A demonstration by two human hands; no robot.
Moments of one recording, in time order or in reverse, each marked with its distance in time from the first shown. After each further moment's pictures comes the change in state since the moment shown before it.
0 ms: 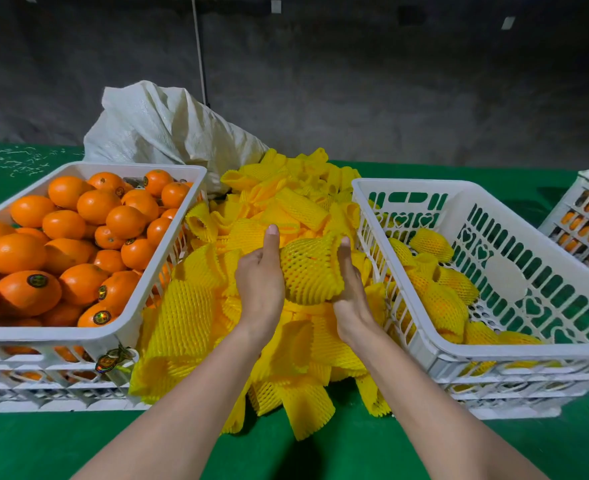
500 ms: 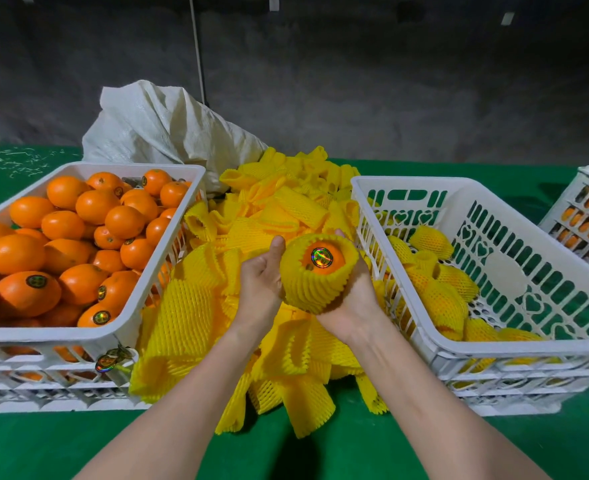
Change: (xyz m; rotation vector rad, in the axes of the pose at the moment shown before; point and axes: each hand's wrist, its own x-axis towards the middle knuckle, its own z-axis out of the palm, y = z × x) left_hand 0.002 -0.020 -0.005 -0.142 -0.295 0.053; right_hand 0.006 -0.001 -0.007 0.624 -0.204 0.239
